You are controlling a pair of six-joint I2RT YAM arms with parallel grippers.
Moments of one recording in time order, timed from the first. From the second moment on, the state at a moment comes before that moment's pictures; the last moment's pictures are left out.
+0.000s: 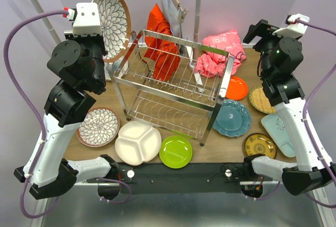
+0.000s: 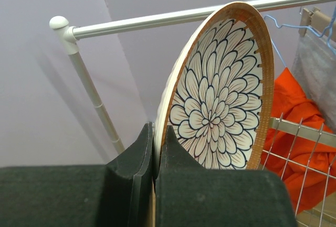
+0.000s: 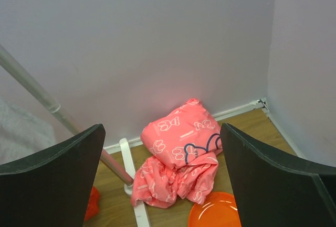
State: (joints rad) left arm -0.67 1.15 1.86 -0.45 -0.87 0.32; right arm 0.25 1.16 1.41 -0.10 0.46 0.17
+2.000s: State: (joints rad) left arm -0.85 1.29 1.62 -0.18 -1.04 0.64; right arm 0.17 1.15 1.37 -0.11 0.42 0.24
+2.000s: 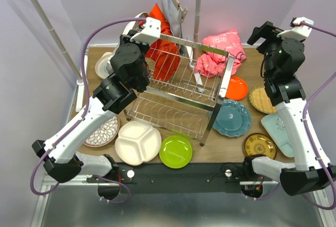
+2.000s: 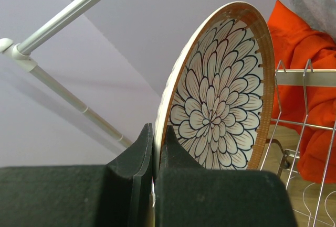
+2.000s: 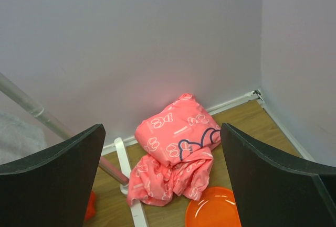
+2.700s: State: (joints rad) left arm -0.85 1.25 1.56 -0.14 -1.04 0.62; right arm 0.16 1.15 1.36 -0.11 0.41 0.25
